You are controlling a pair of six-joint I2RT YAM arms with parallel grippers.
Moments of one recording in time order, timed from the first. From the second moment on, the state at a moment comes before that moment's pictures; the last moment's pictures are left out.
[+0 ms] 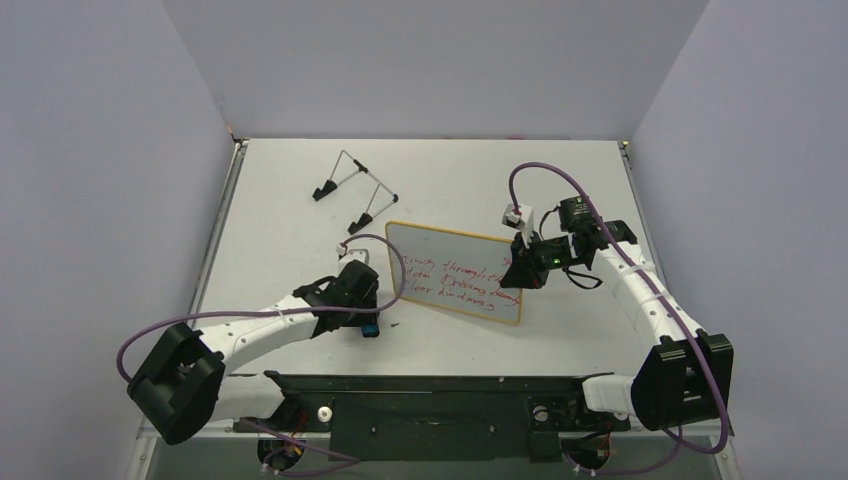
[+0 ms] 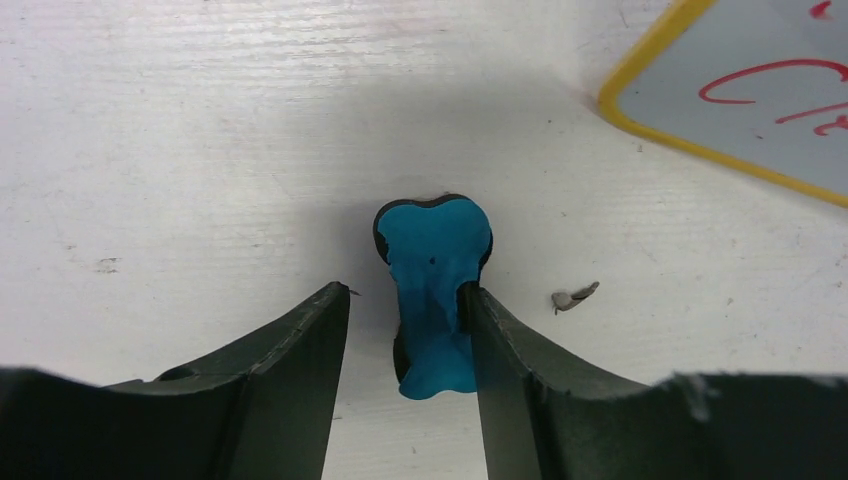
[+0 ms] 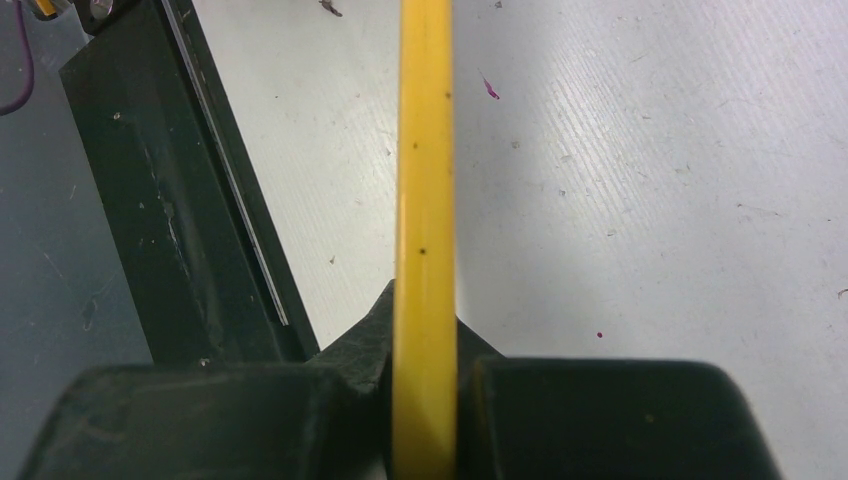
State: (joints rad) left arm -0.75 1.26 0.61 -0.41 -0.29 -0.68; right arm 0.17 1.29 1.02 -0.92 -0.87 -0.64
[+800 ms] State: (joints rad) left arm -0.68 0.96 0.86 -0.24 0.25 -0.10; right arm 0.26 1.28 1.06 -0.90 -0.80 -0.68
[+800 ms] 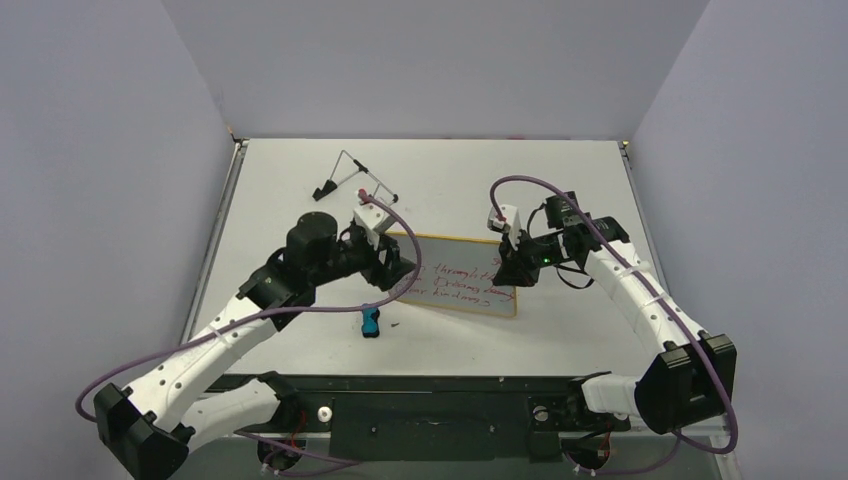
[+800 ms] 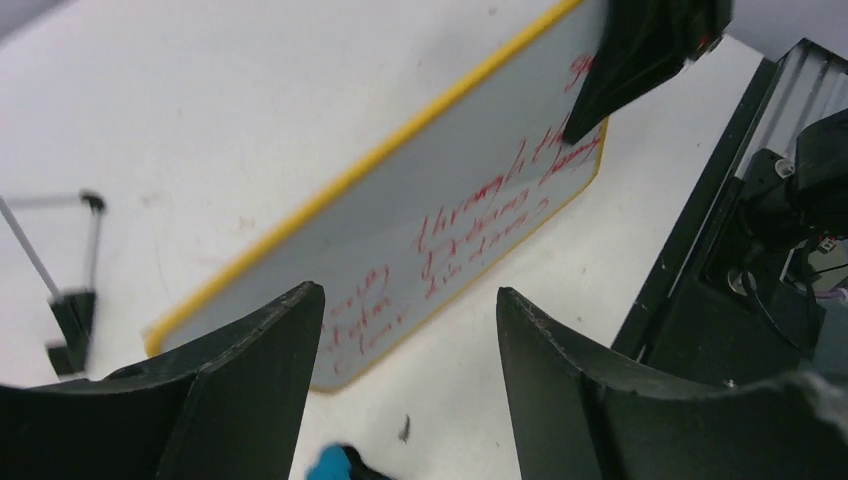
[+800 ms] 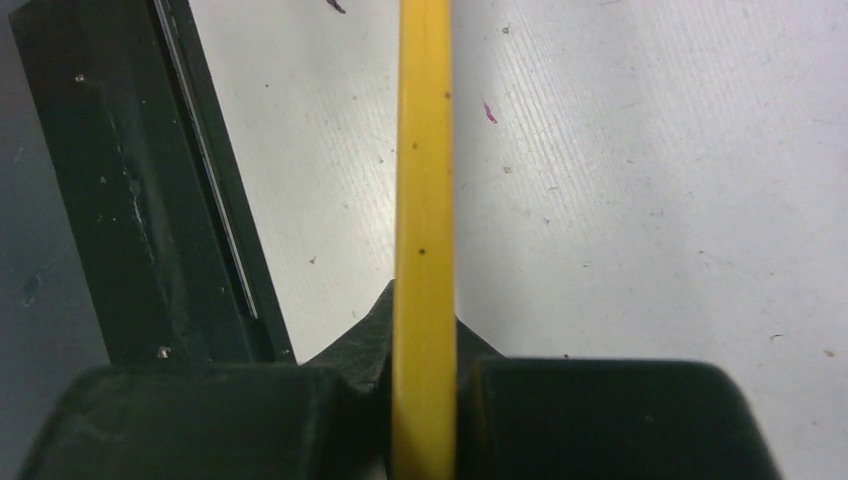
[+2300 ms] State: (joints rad) left arm -0.55 1.57 1.23 -0.20 0.95 0.42; right arm 0.14 1.28 1.12 -1.00 -0.87 -0.97
